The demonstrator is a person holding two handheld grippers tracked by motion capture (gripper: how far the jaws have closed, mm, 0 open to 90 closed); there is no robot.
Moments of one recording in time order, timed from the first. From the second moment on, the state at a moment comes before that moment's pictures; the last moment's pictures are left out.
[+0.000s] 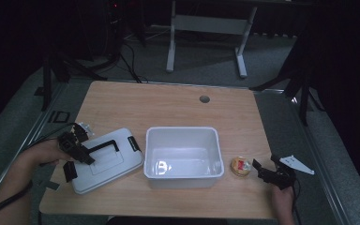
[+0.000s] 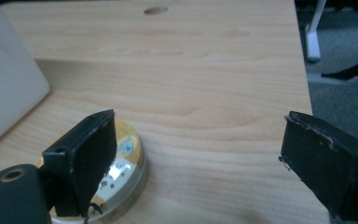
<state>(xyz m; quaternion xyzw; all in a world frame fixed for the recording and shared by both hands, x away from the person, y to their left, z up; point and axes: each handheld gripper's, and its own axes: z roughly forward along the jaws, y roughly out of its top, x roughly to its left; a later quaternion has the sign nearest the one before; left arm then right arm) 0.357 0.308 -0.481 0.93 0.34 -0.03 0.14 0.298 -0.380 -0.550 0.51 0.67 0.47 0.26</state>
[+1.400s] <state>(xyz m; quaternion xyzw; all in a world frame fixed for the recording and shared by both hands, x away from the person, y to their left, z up) 0.353 0.305 -0.472 0.94 0.32 -0.05 0.12 0.301 -0.389 -0.519 0.27 0.93 0.23 0.06</state>
